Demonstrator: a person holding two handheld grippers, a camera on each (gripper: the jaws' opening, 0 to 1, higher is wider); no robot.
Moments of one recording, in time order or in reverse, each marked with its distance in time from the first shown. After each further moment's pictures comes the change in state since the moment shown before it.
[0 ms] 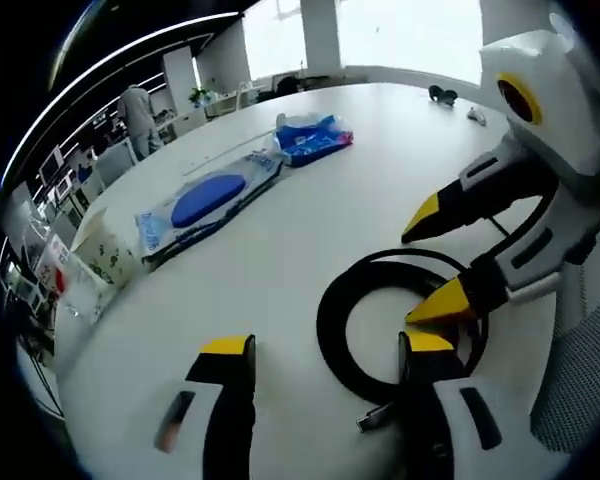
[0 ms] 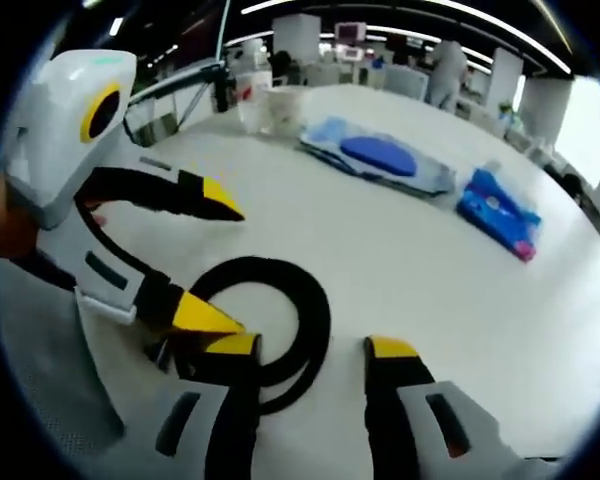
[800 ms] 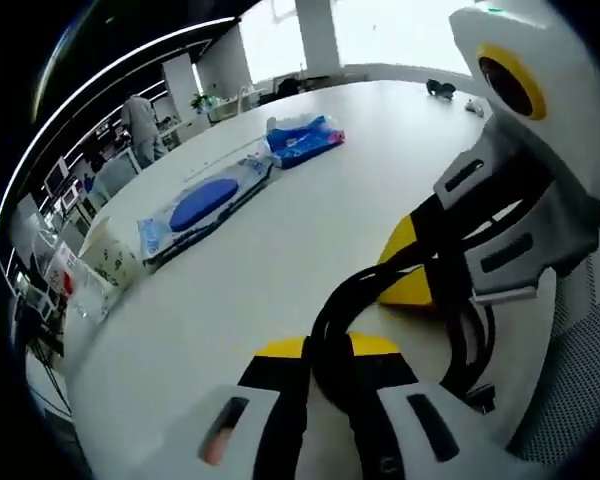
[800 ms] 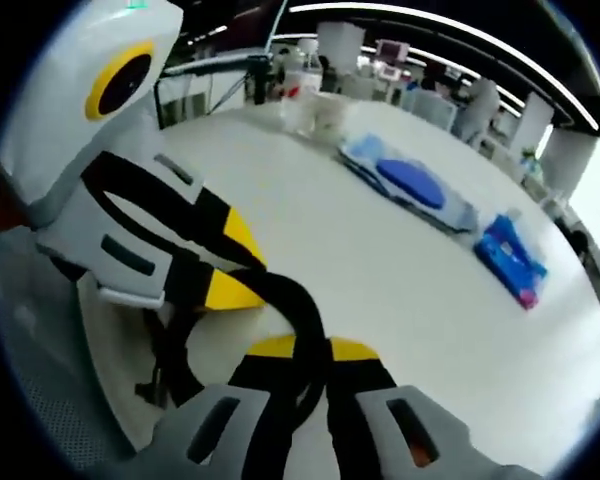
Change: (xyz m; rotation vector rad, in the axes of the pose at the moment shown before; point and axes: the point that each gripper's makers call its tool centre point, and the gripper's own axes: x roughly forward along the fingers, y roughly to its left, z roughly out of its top) left arm -0.001 -0.009 -0.005 -0.002 0.001 0.055; right arm 0.002 0.012 0.005 -0.200 -0.033 -0.007
